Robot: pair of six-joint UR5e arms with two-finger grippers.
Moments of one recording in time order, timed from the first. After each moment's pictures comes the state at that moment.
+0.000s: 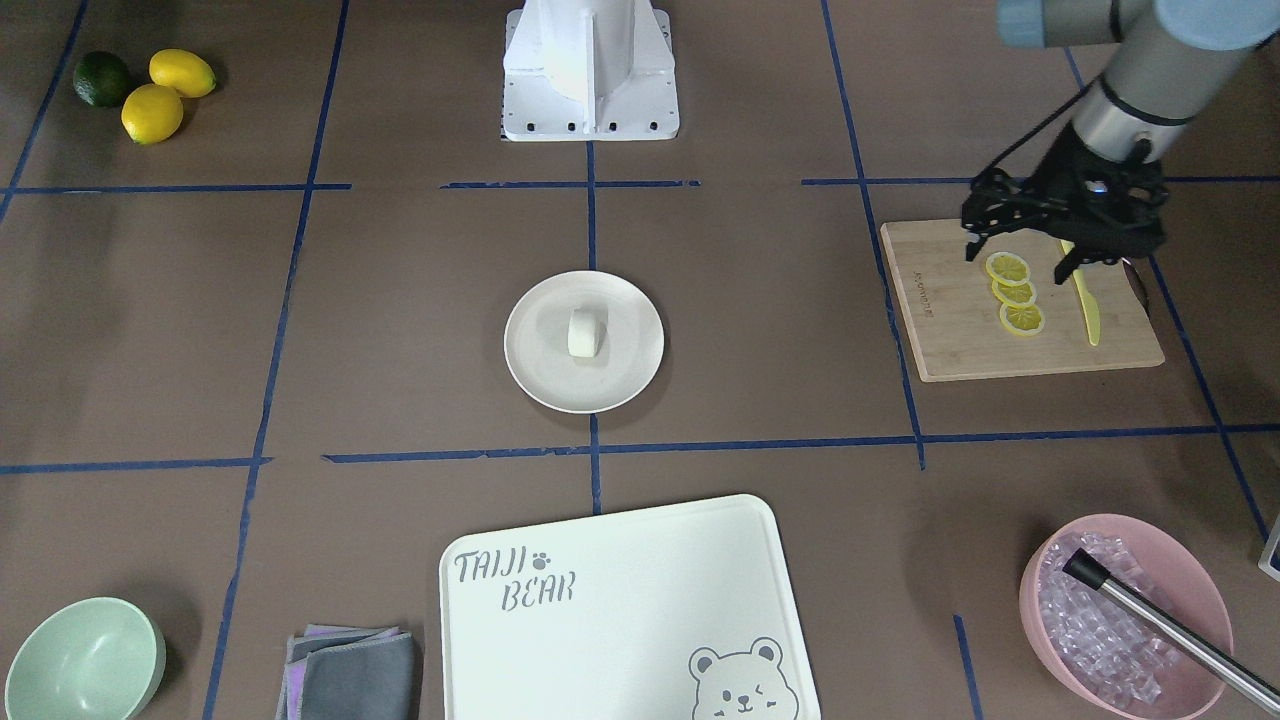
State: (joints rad) left arm -1.07 -1.68 -2.00 -1.62 -2.19 -0.39; right arm 1.35 -1.80 1.82 -1.24 2.39 0.29
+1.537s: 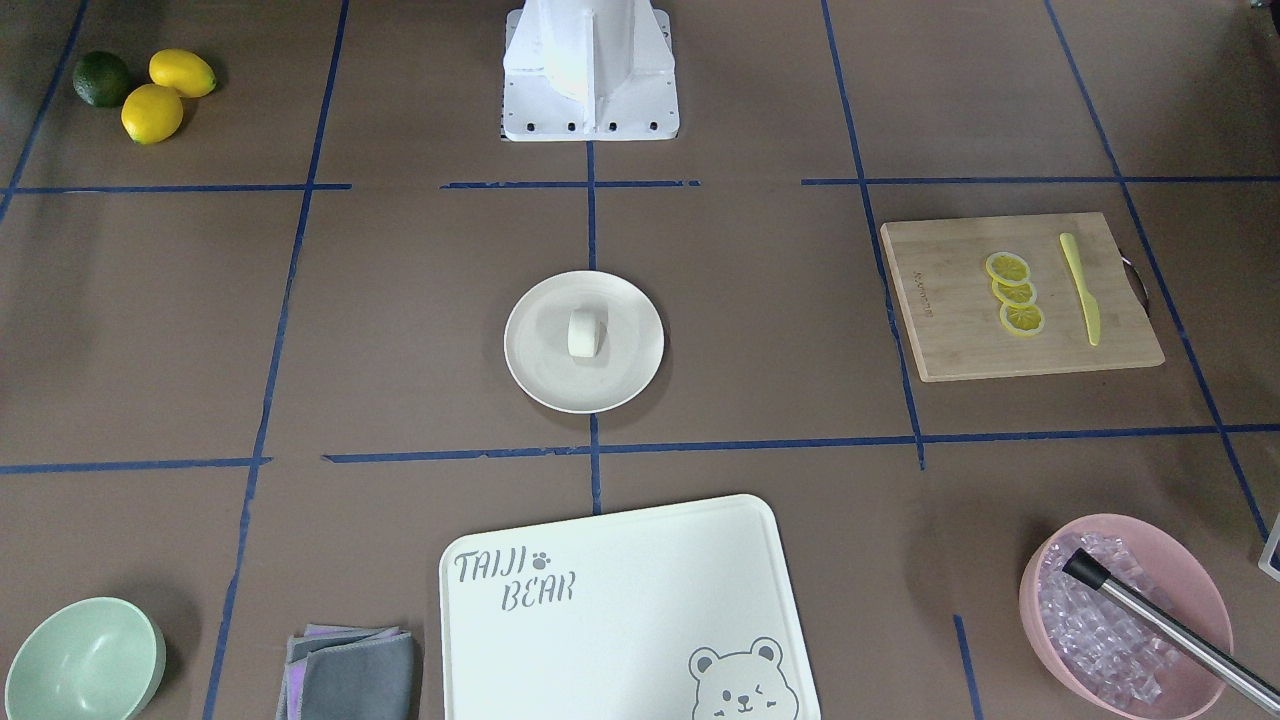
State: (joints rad) left arm -1.53 -1.59 -1.62 -1.56 -2.35 0.16; right arm 1.51 -1.71 1.79 -1.64 2.33 -0.23
